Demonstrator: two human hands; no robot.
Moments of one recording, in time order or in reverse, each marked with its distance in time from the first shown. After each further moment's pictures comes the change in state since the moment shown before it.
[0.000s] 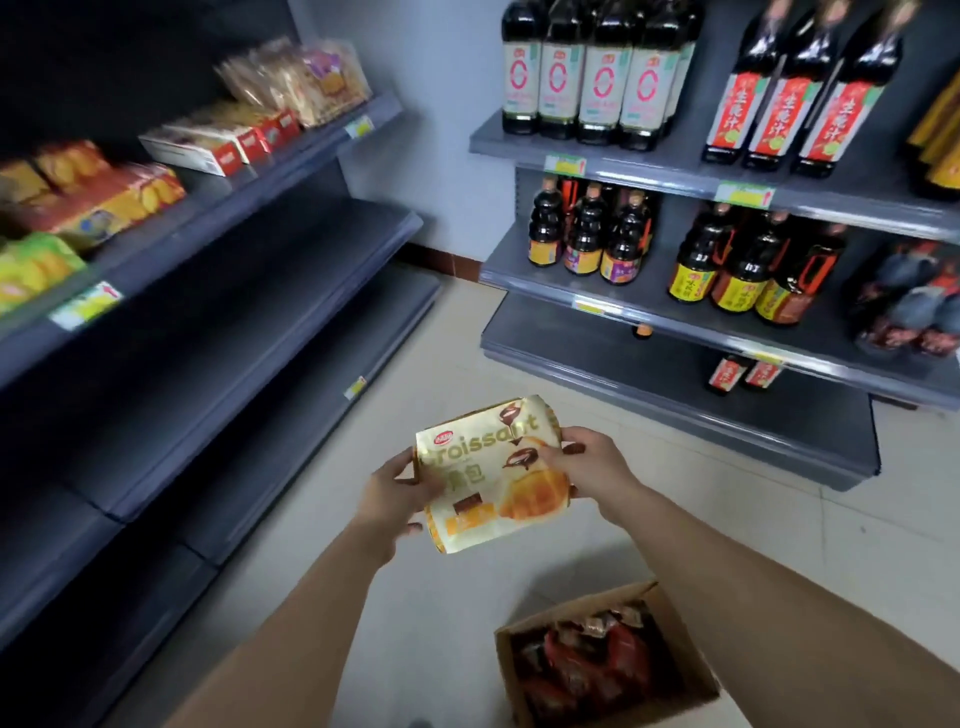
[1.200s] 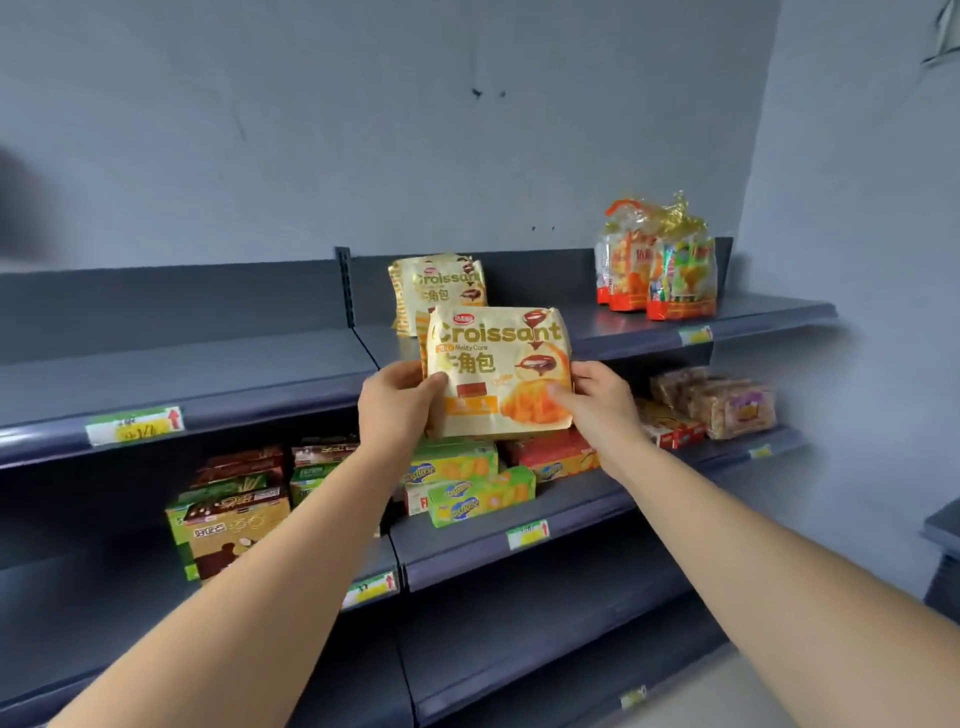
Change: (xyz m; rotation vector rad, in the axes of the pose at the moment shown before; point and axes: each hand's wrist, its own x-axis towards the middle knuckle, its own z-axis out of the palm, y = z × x) left_hand -0.152 0.220 -0.519 -0.316 1.000 0.744; right_hand -0.128 -0.484 0.442 0.060 -0.380 -0.938
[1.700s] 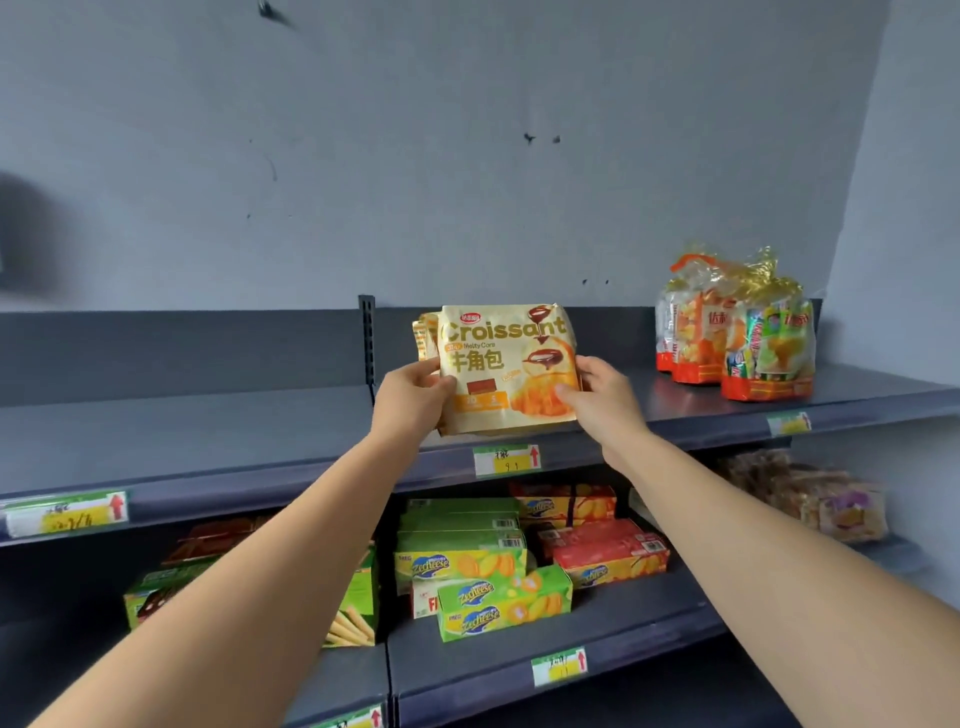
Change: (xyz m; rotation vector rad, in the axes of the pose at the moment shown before) left_hand 0.157 0.006 0.040 0.062 0.012 0.040; right_hand 0.173 -0.013 0.051 -0.055 -0.091 -0.118
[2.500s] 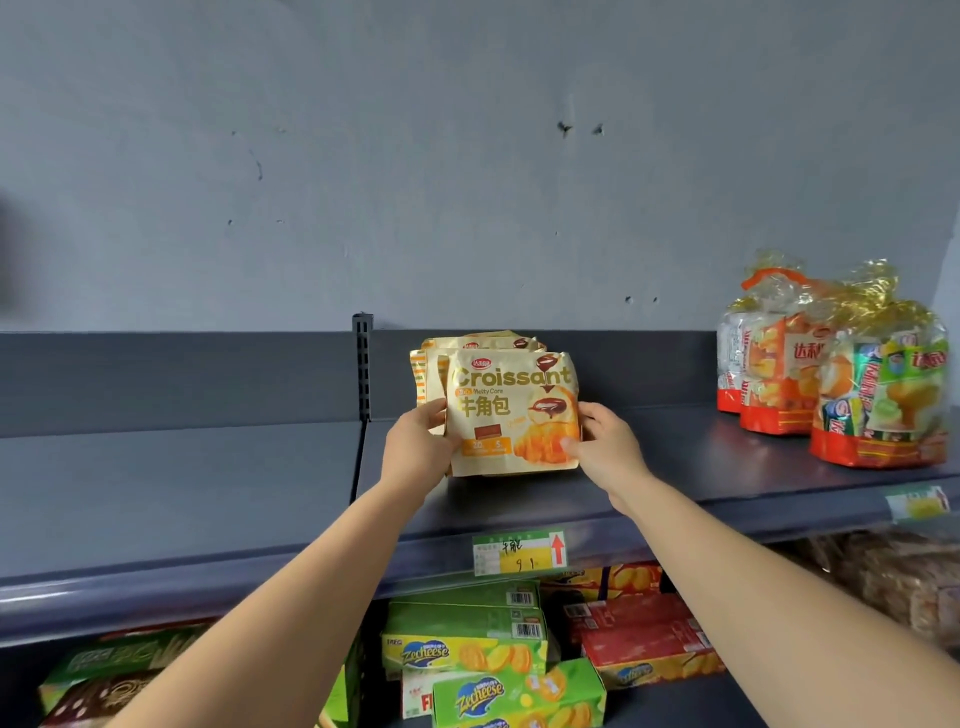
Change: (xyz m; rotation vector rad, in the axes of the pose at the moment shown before) left_hand 0.113 -0.056 0.042 0.221 0.060 -0.025; right_hand 0.130 0.074 0.043 -0.111 -0.132 0.055
